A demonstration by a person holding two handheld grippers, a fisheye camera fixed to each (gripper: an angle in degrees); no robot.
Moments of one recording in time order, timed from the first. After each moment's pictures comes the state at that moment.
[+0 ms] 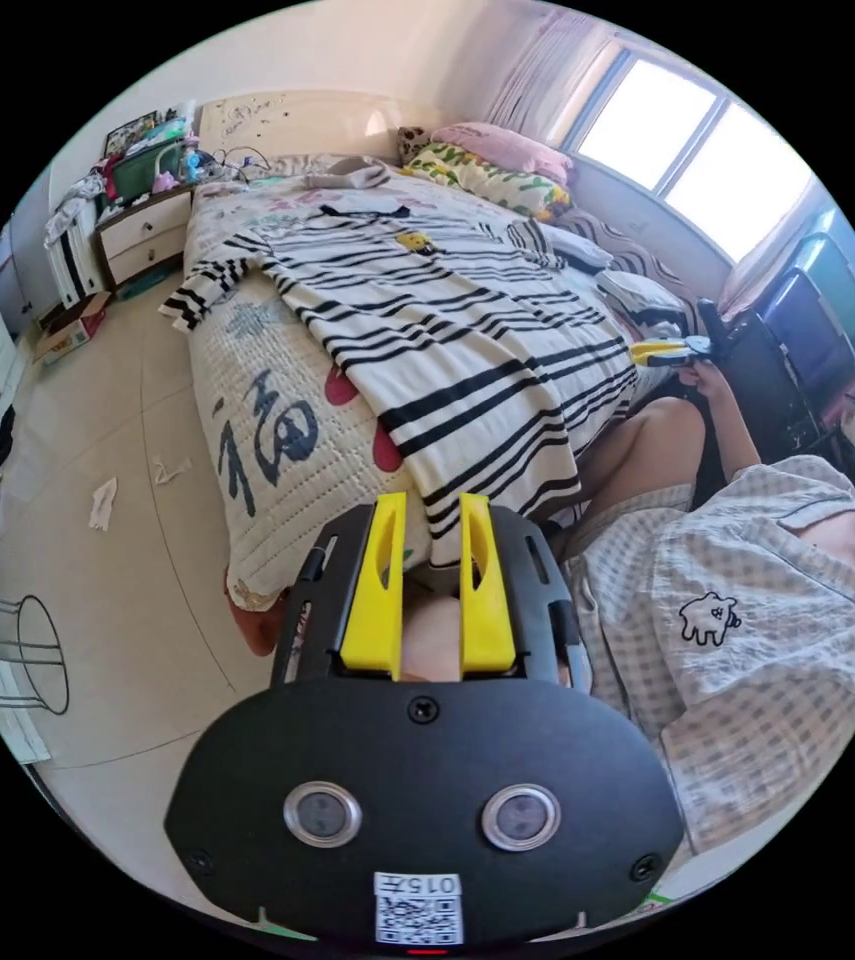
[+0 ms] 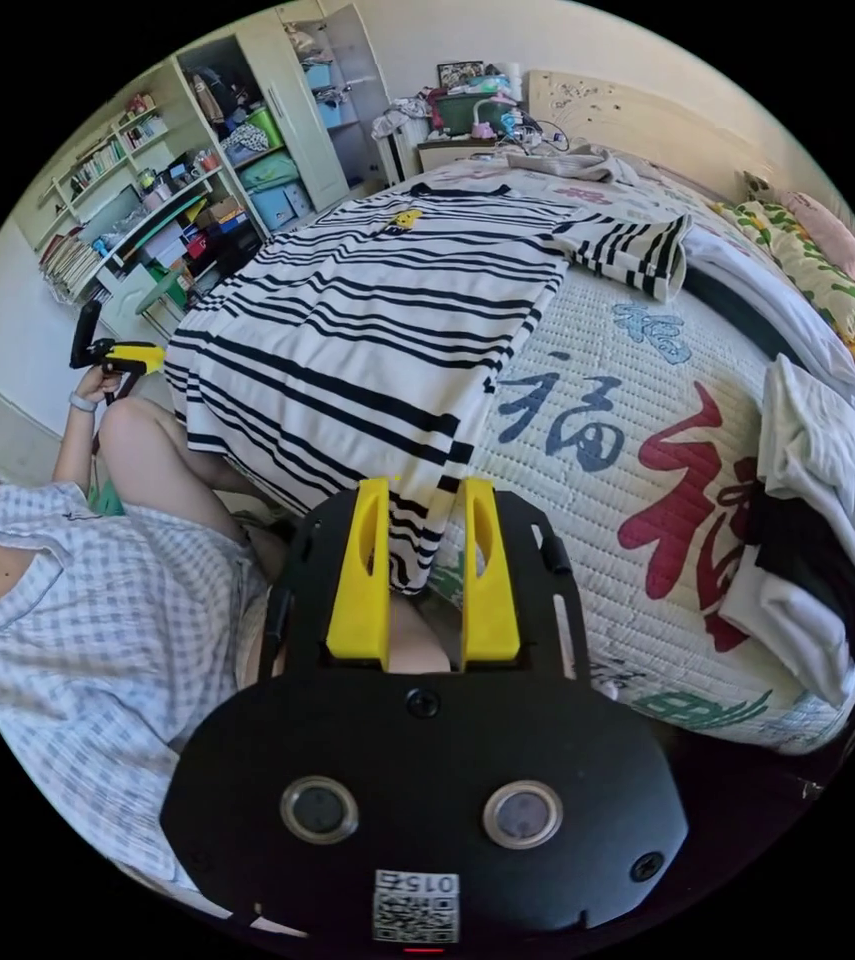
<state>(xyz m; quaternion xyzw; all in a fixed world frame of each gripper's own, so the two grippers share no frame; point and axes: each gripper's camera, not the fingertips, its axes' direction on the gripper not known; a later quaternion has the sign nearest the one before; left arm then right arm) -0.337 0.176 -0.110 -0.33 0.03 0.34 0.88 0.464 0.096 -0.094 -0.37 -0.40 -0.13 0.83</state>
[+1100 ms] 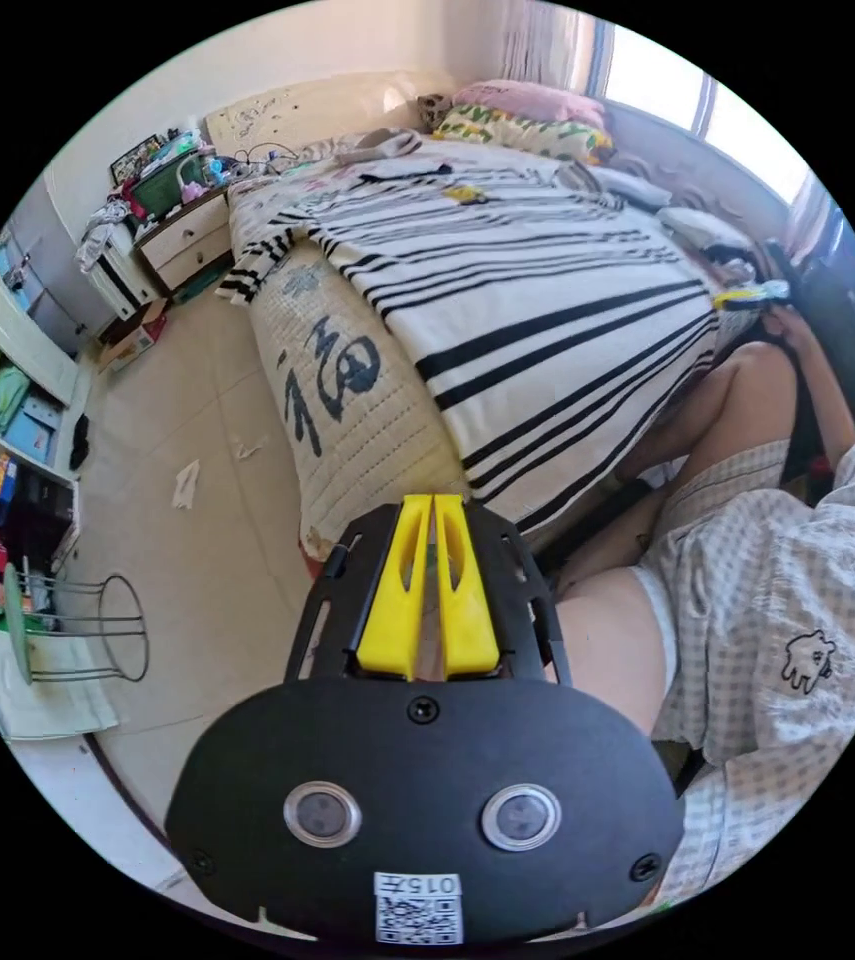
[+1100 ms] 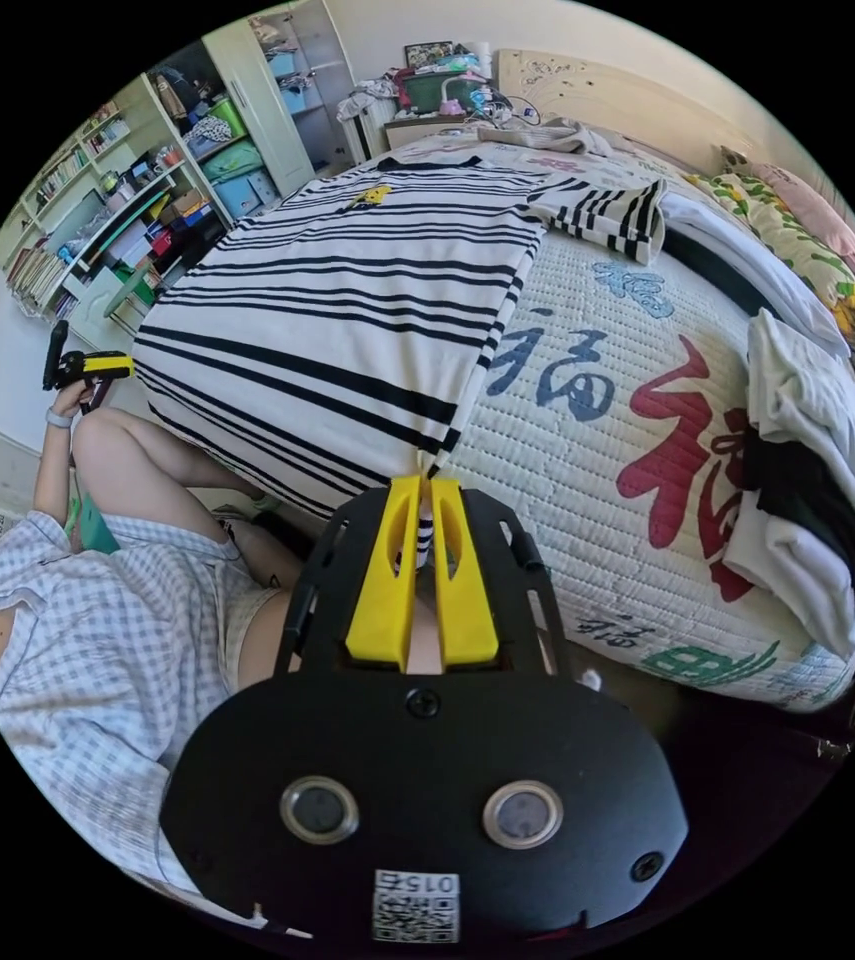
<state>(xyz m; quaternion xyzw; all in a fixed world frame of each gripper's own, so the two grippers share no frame) -0.396 0.321 -0.044 -0.32 -0.11 0.40 0.85 0.473 0.142 -0.175 -0.40 -0.36 -0.12 0.83</state>
